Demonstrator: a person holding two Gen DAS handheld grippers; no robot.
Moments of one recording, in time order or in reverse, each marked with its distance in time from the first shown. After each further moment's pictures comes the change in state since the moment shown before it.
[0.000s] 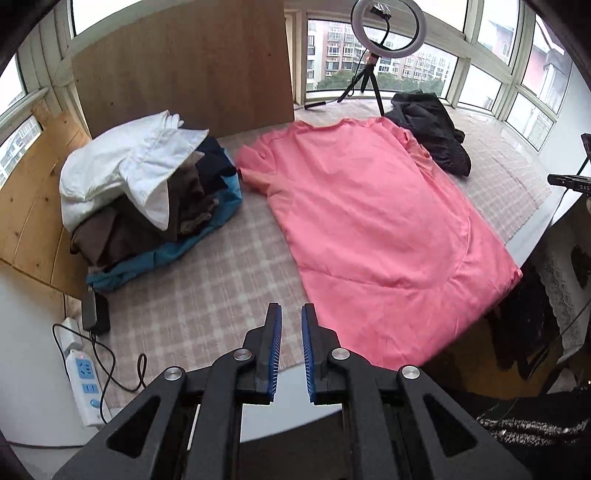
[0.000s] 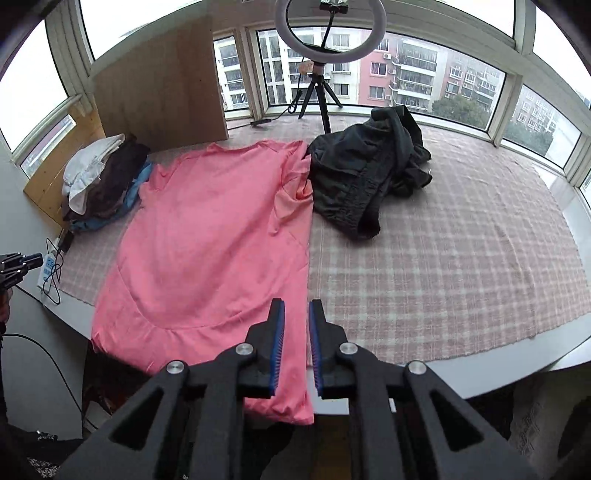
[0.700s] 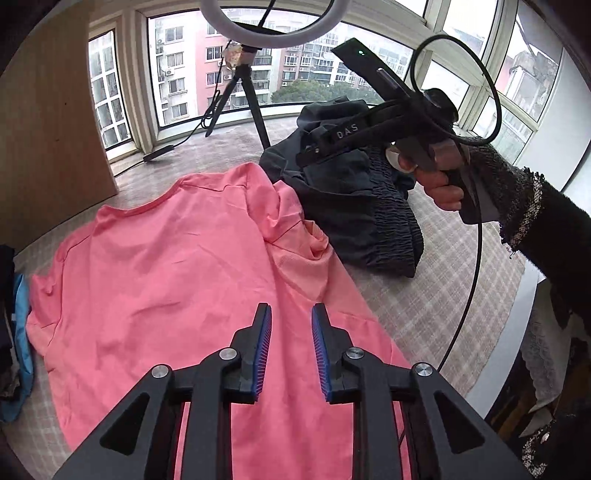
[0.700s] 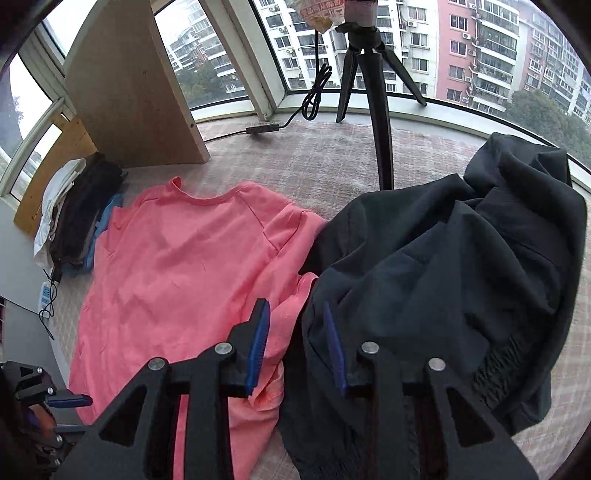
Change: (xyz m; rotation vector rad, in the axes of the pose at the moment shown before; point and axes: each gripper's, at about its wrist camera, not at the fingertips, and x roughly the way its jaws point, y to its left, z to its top) left arm 0.217 -0.262 0.212 0.054 -0.004 -0.196; right arm 0.301 -0.062 0.243 -0.150 0.173 0.315
